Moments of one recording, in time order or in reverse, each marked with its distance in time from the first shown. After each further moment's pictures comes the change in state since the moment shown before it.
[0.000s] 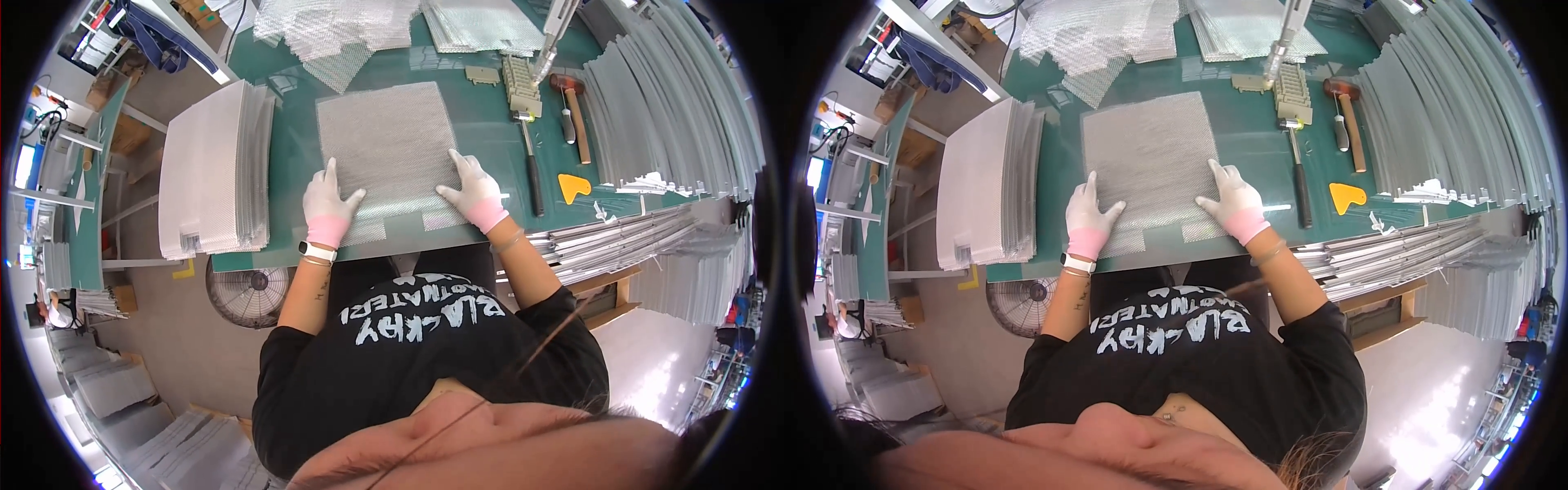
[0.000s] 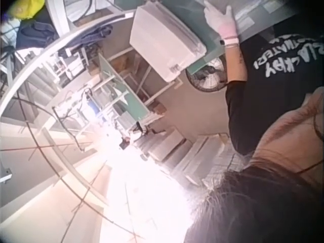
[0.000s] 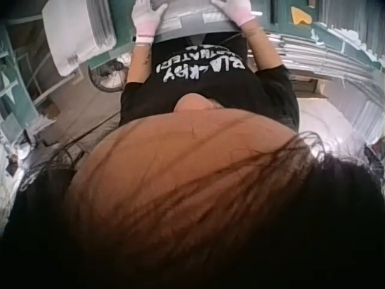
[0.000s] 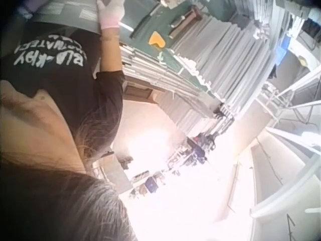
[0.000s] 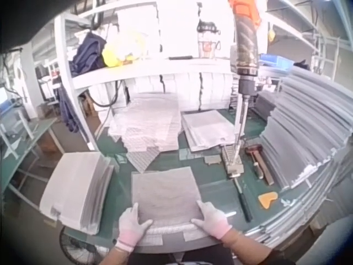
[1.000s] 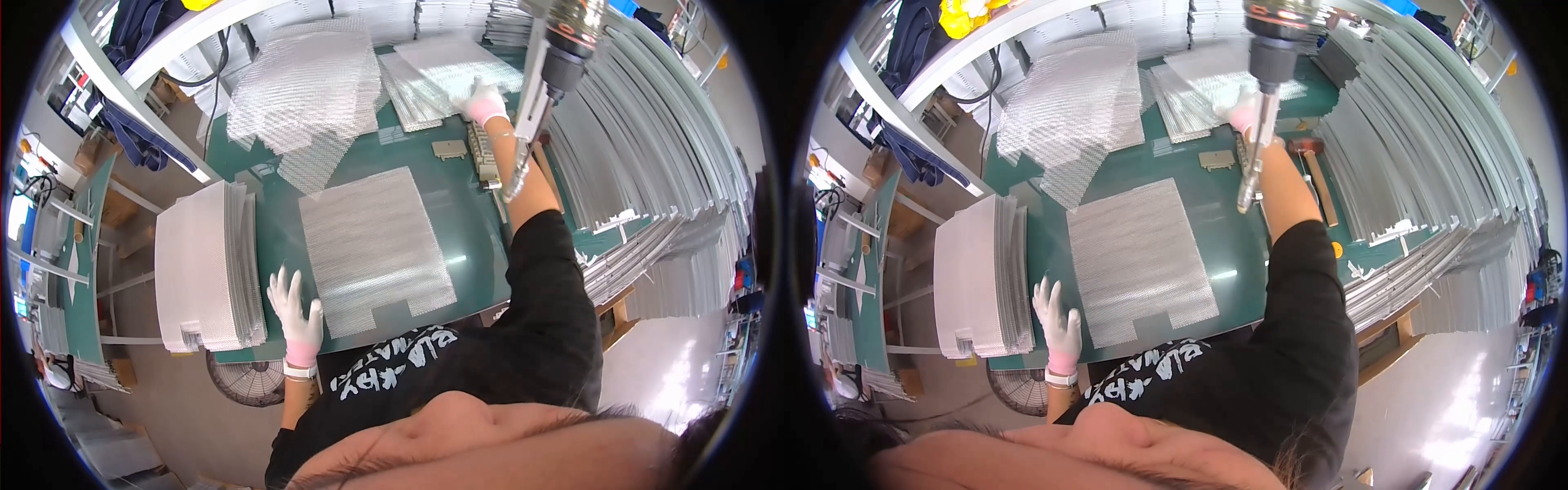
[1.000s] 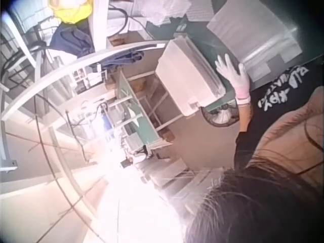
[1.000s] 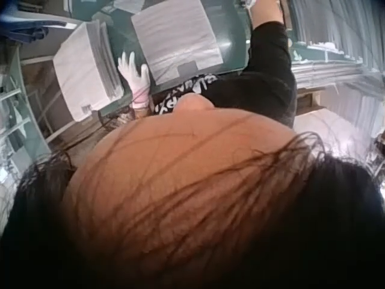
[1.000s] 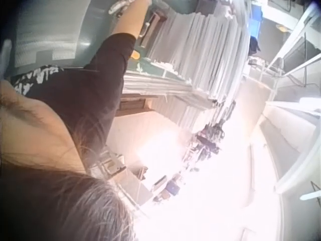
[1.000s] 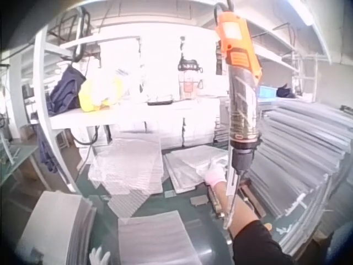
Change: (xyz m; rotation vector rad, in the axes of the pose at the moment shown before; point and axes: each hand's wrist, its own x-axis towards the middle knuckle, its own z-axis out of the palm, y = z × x) left_hand -0.031 -0.015 -0.048 -0.249 0.162 0.083; right_hand 0.285 0.091 -0.153 -0.154 0.421 0.373
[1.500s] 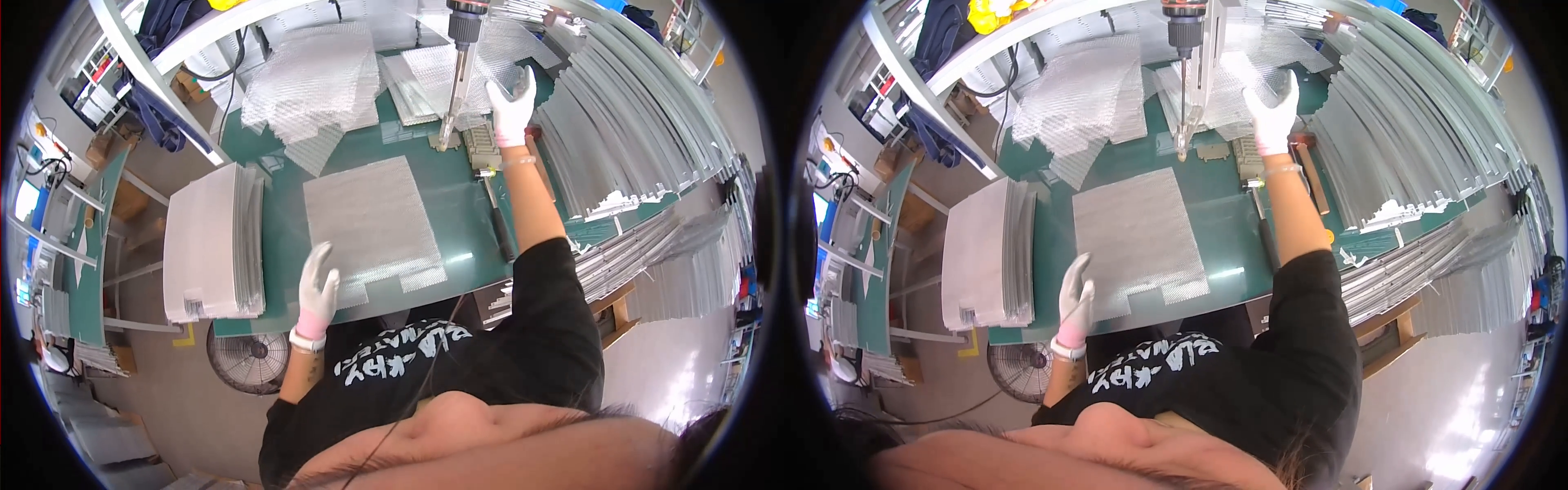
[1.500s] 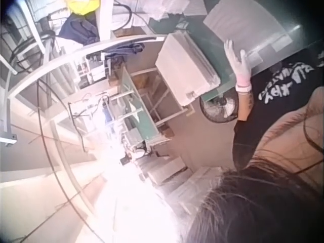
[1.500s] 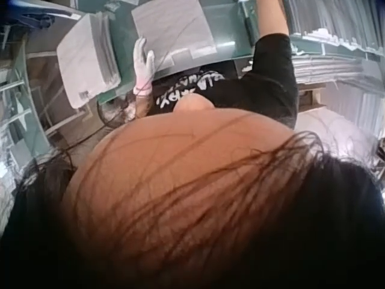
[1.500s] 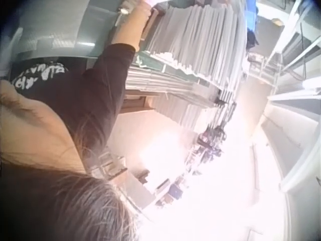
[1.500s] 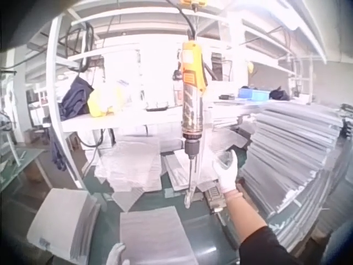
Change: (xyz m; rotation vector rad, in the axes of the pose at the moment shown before) left_hand 0.002 0.037 0.013 -0.379 -0.046 0.043; right_hand -0.077 0.035 -0.054 1.148 0.648 -0.407
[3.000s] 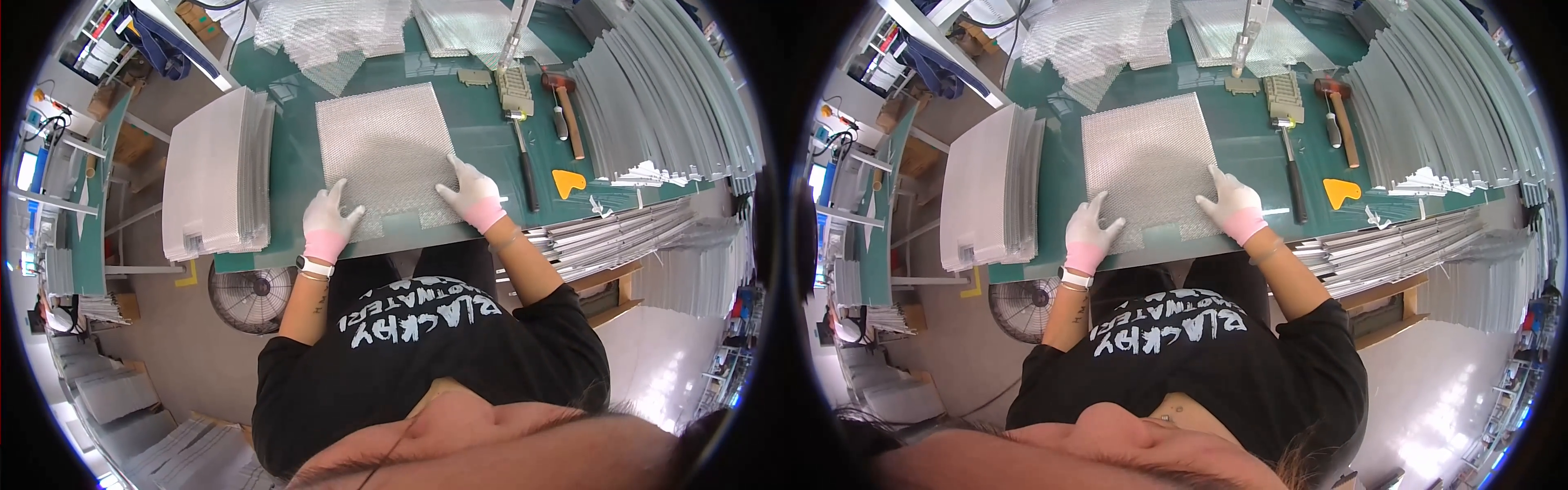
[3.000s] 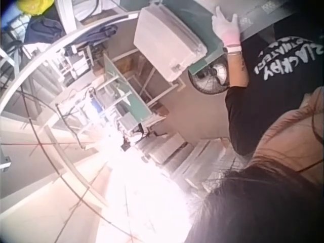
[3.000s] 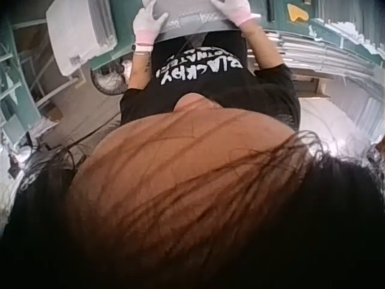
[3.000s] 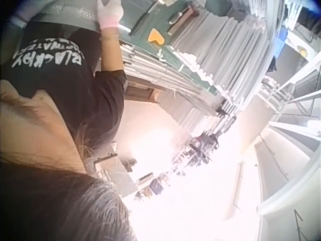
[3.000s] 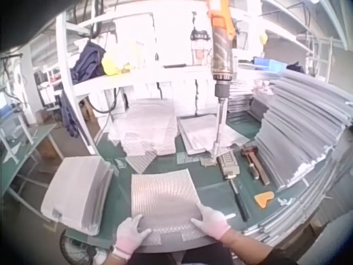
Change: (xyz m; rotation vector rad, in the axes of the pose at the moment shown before) left_hand -0.004 -0.027 0.010 0.544 -0.203 -0.170; right_hand -0.241 -0.124 -0.042 -0.779 -1.103 0.316
